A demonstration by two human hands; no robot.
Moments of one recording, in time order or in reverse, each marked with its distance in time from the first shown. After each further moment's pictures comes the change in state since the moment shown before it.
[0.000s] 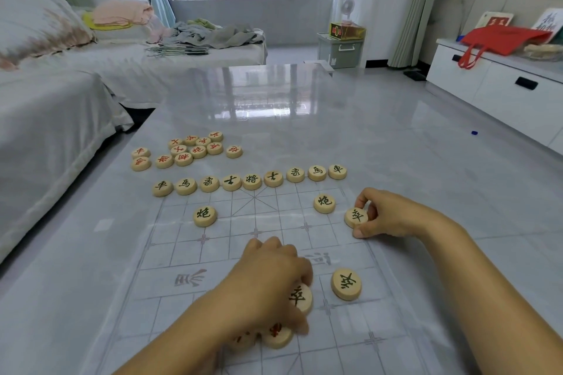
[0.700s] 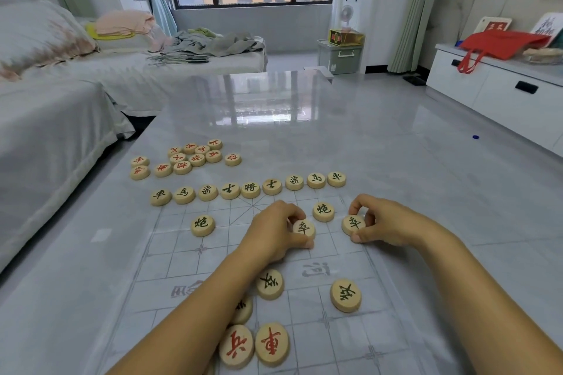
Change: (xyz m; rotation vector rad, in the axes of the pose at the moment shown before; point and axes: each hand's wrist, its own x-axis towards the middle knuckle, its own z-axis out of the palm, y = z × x) left_hand 0.078 -0.033 0.004 -0.571 0.320 -0.262; right_hand 0.000 0.000 0.001 0.027 0.017 -0.038
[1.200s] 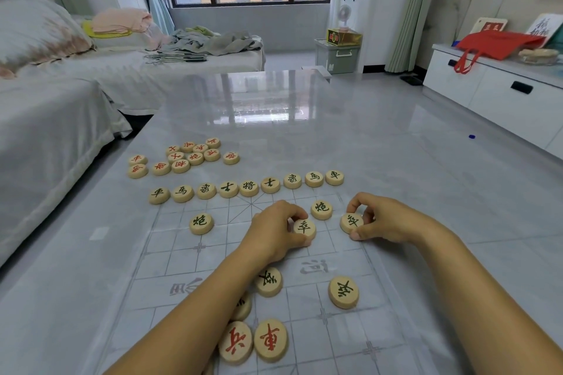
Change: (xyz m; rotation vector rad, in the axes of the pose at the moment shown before) left_hand -0.003 -0.001 0.003 0.003 -0.008 0.035; right_hand 0.002 0.003 -0.001 0.063 -0.003 0.014
